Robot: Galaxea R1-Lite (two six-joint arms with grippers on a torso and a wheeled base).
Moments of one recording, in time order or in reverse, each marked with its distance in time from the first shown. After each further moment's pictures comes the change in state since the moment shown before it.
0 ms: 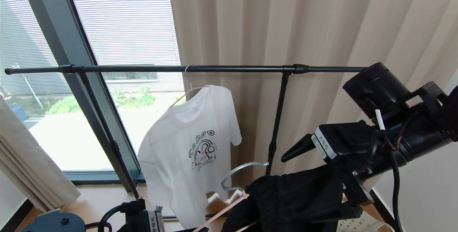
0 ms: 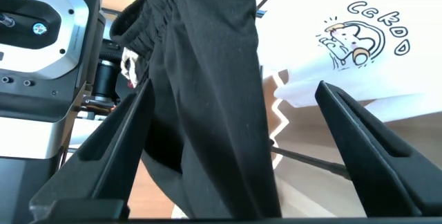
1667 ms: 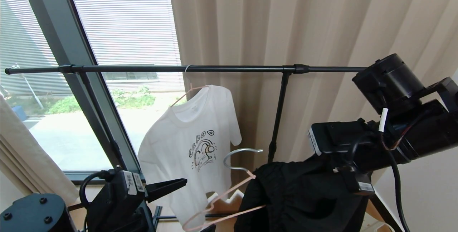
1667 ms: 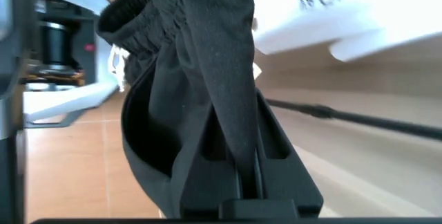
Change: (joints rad) left arm 0.139 0.003 -0.015 -0.112 -0.033 -0.200; right arm 0.014 -0.052 0.022 -0.072 -0.310 0.061
